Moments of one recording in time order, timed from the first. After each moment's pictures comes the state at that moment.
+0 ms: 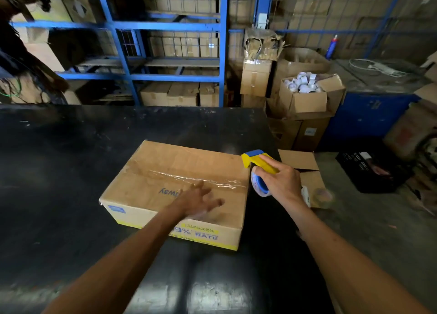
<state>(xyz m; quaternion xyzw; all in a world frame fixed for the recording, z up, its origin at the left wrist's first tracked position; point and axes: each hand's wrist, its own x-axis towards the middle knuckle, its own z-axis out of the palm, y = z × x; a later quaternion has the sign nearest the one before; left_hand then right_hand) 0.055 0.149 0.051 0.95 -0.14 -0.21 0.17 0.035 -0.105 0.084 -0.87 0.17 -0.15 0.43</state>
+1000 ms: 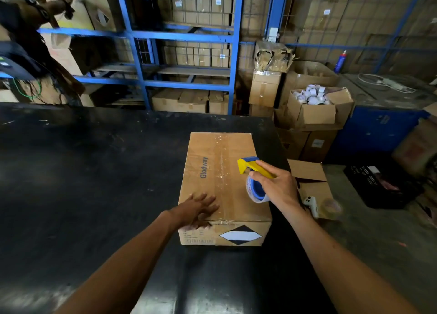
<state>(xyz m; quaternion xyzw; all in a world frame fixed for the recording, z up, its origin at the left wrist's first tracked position) 0.059 0.209 0.018 0.91 -0.36 -0.19 -0.03 0.028 -0.059 0.093 -0.83 0.14 -0.11 0.53</state>
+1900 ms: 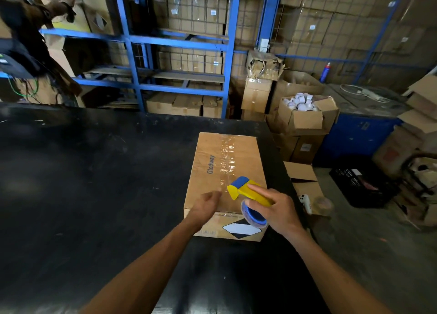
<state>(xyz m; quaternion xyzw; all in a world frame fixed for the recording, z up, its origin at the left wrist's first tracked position) 0.002 0.197 0.040 0.77 0.00 -0.19 0.61 -0.069 -0.008 0.095 -0.86 0.01 -0.08 0.51</state>
